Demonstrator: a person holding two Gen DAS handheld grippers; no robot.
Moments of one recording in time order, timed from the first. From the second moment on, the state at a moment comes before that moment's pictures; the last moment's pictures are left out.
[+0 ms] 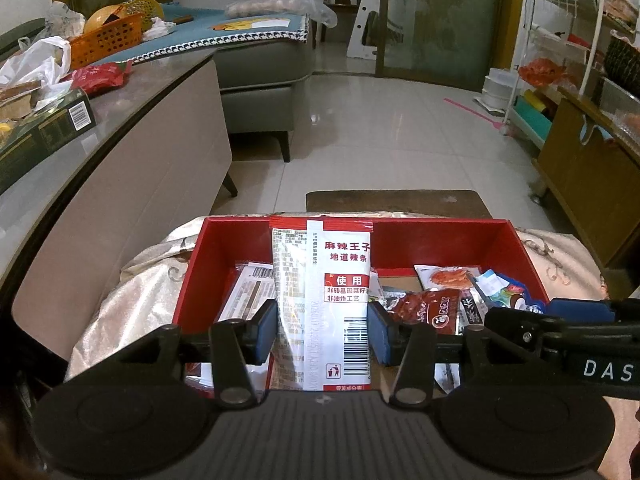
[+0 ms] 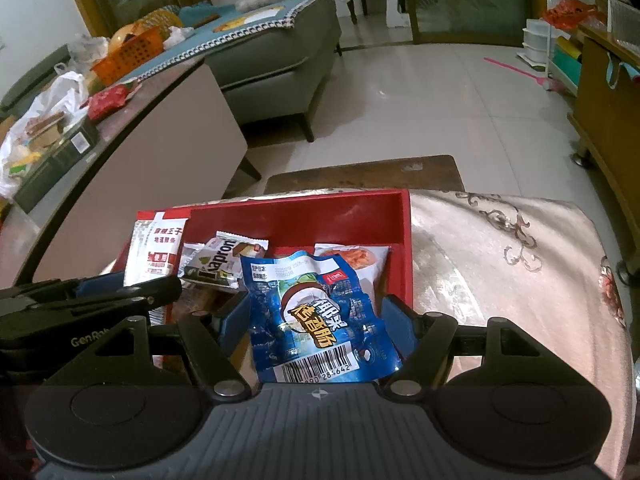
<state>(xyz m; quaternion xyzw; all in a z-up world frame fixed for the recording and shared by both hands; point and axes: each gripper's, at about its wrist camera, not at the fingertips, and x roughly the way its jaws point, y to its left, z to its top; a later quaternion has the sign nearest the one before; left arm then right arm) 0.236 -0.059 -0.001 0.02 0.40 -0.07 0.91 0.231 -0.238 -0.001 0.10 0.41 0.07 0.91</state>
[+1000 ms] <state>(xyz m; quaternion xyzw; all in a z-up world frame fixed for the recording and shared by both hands) 0.237 -0.059 -0.013 0.03 0.42 -0.06 0.91 0.235 -0.233 -0.016 0.08 0.43 0.07 0.90</state>
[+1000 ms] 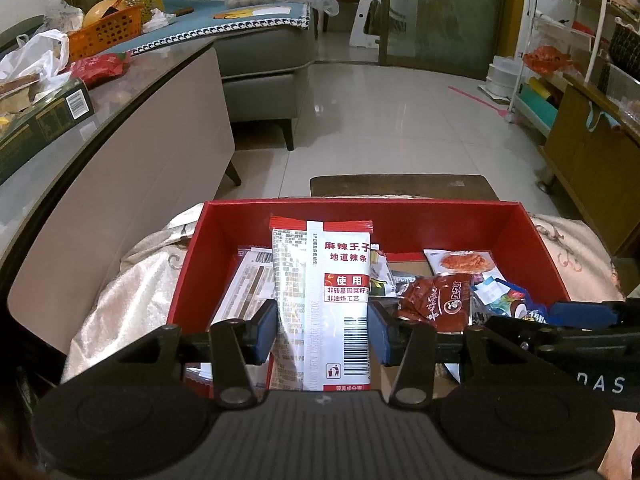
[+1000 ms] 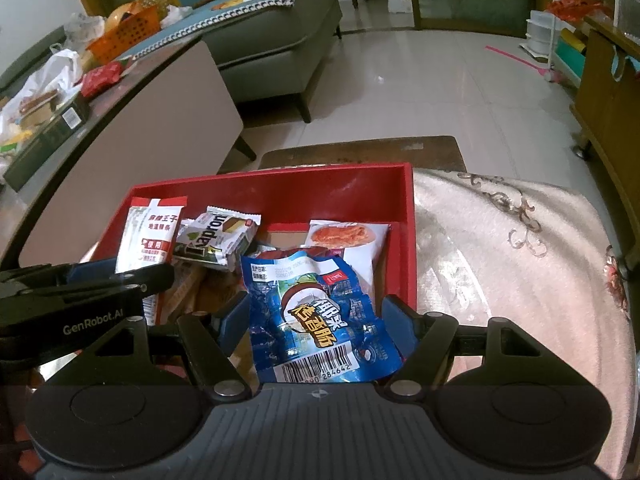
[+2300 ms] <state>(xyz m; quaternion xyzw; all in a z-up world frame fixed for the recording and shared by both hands) 0.239 -0.062 -0.027 0.04 0.43 -0.06 0.90 0.240 -0.216 -0.028 0.04 0.44 0.07 0.89</state>
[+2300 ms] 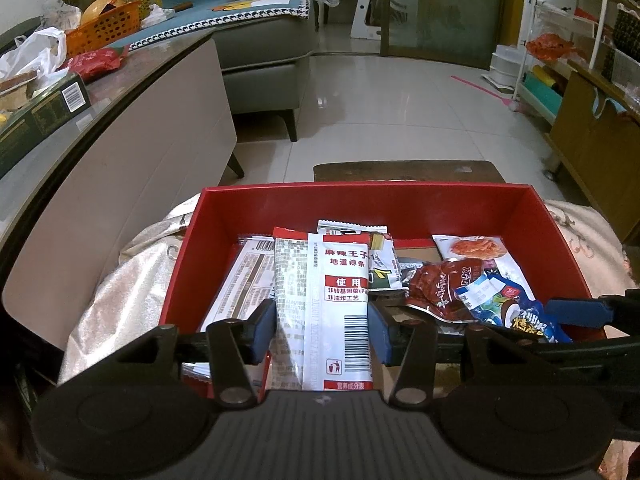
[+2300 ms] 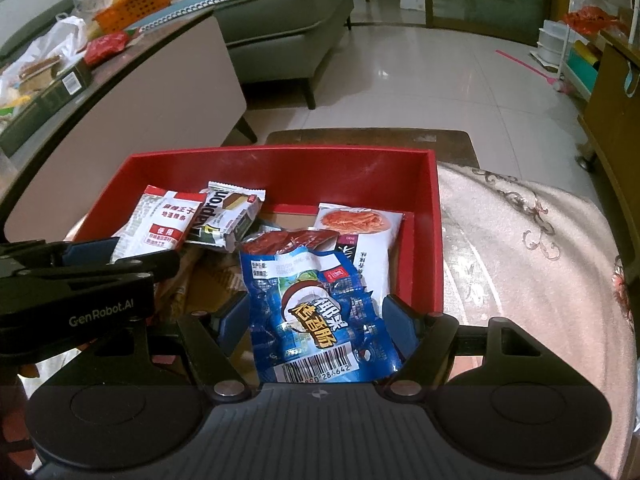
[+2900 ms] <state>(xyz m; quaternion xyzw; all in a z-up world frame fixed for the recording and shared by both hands) 0.240 -0.059 -0.022 0.05 0.43 -0.05 0.90 0.243 -0.215 -0.025 0.04 0.44 0.07 0.89</state>
